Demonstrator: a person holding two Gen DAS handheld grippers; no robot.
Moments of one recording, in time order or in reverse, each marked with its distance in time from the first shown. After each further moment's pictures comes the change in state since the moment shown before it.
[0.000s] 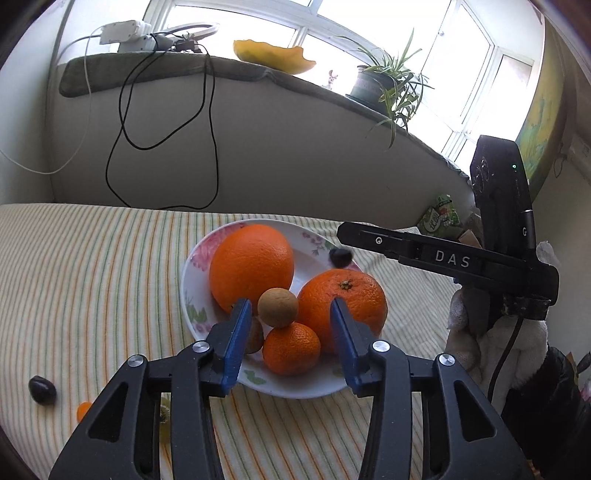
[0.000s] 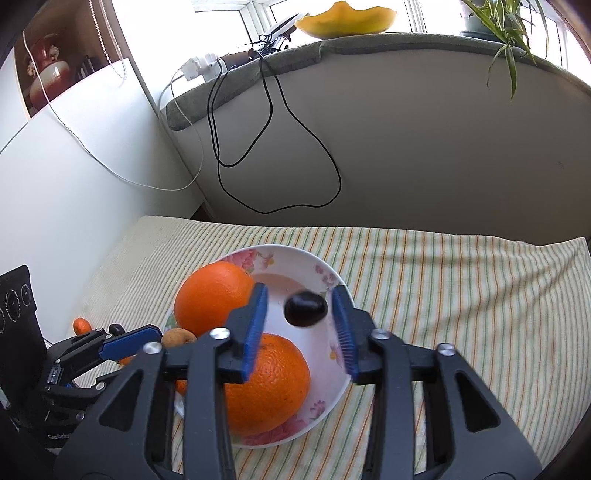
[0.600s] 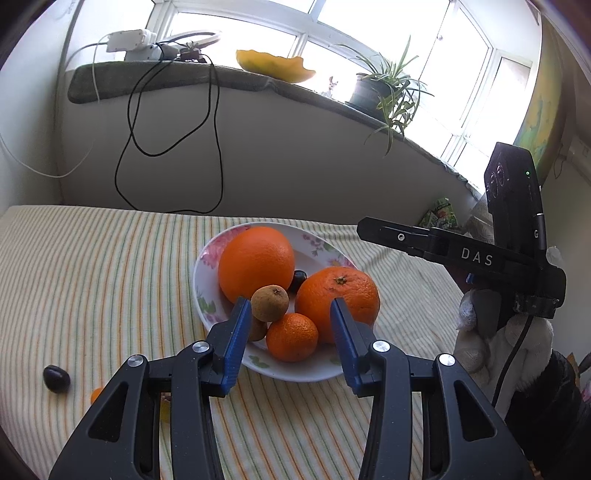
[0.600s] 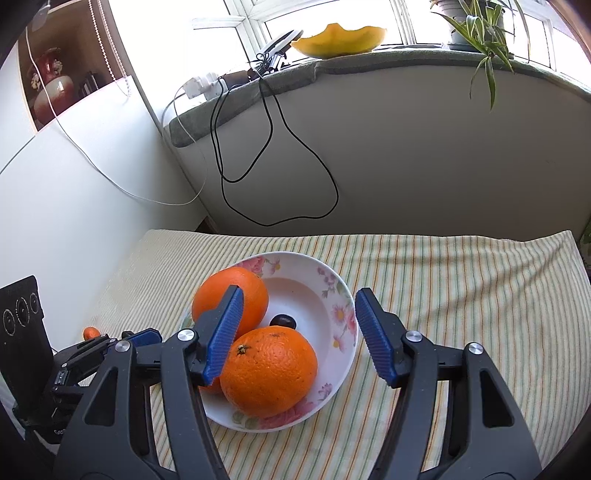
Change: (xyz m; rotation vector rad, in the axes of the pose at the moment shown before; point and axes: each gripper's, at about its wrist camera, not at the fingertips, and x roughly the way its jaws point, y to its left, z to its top) left arm -0.020 0.001 -0.006 0.003 -0.024 0.014; right arm -0.029 0.004 -0.007 0.024 -0.052 -0.006
